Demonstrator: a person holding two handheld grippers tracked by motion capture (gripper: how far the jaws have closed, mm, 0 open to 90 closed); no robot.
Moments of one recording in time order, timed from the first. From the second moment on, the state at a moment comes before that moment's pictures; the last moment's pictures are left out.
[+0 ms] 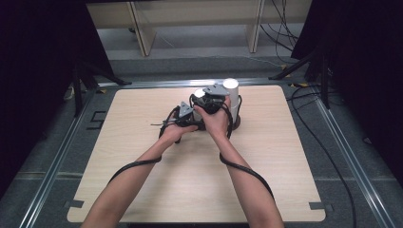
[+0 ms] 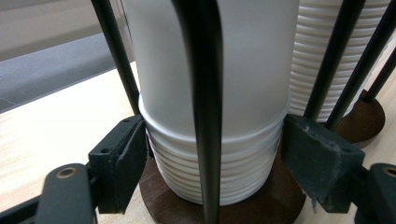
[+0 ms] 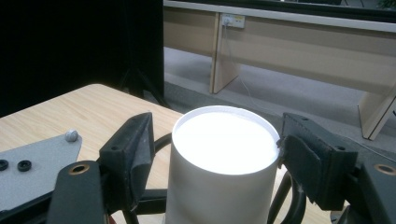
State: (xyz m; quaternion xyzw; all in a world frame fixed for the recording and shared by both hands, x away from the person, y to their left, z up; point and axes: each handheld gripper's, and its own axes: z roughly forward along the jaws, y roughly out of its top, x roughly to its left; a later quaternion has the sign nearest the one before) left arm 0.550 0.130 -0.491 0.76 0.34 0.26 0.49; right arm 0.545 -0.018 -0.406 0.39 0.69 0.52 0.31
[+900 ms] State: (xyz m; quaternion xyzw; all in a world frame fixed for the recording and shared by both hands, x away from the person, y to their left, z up) left arm 0.550 0.130 -0.492 0.76 0.33 0.26 0.50; right arm 0.554 -0.019 -0.413 0.38 0.70 0.52 0.32
